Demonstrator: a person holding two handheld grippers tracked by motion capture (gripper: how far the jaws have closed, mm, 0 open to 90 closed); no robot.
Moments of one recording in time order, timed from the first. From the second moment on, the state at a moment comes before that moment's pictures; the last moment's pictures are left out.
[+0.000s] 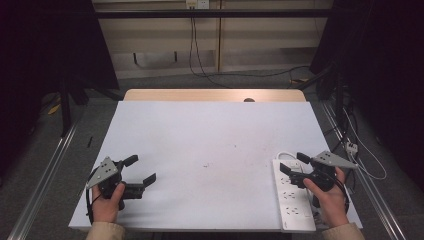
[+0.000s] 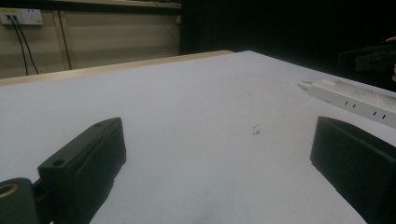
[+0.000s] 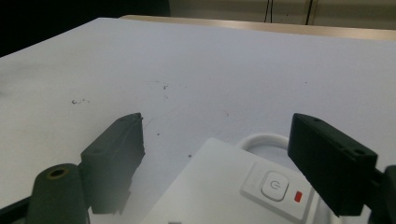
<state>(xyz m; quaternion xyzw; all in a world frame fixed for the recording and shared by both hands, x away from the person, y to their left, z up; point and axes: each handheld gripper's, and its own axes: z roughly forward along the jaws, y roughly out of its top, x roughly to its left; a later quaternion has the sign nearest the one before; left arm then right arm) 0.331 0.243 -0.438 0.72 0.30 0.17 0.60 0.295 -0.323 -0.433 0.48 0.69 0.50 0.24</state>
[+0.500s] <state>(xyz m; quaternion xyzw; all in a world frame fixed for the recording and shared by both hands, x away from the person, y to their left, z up) 0.331 0.243 -0.438 0.72 0.31 0.17 0.60 0.291 -0.318 -0.432 0.47 0.69 0.50 0.23</state>
